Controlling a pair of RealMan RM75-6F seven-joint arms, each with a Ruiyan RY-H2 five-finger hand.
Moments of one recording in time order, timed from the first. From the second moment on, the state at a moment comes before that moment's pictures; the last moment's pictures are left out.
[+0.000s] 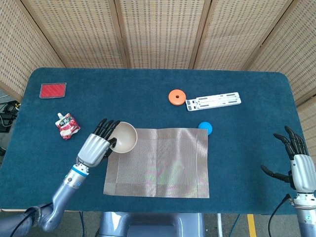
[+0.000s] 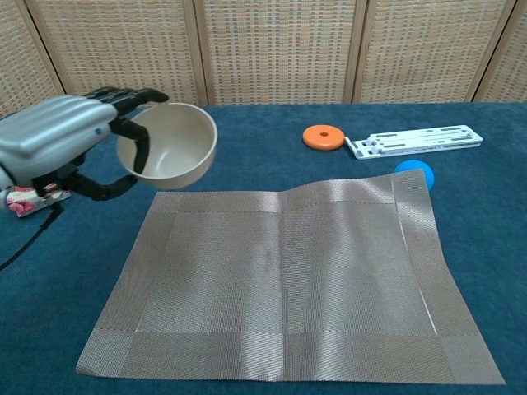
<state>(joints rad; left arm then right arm) -0.55 -1.59 -0.14 -1.46 1.56 1.20 0.39 0.10 -1.14 0.13 -1.61 -1.51 1.55 0.37</state>
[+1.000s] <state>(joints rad) -0.80 -1.94 -0.18 -1.23 1.35 0.93 0.56 0.11 -1.12 0.17 -1.57 -1.43 1.48 0.47</state>
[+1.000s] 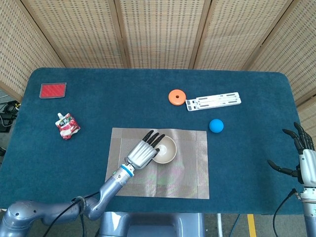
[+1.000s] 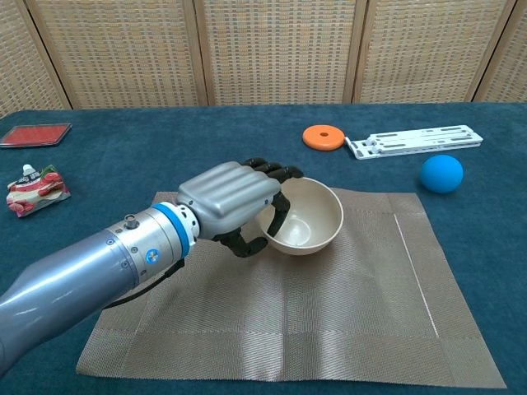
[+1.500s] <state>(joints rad) -0.77 -1.86 -0.17 -1.35 1.32 0.99 0.61 0.11 -1.12 0.17 -1.57 -1.45 1.49 0.45</state>
